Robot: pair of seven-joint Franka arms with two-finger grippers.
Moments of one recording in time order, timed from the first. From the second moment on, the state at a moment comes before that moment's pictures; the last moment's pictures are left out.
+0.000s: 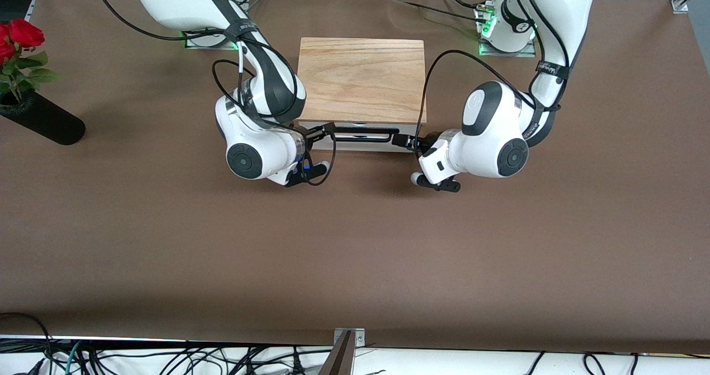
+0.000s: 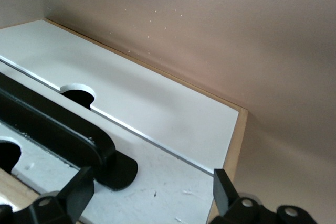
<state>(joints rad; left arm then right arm) -0.37 0.49 -0.06 -1.69 -0.61 1.88 -0.05 0.47 0.63 0.08 -1.49 0.46 1.74 0.05</state>
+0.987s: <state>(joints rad) -0.13 0.12 -0.05 -1.77 -0.43 1.90 -0.05 0.44 0.63 0.03 -1.33 0.46 1.76 0.02</state>
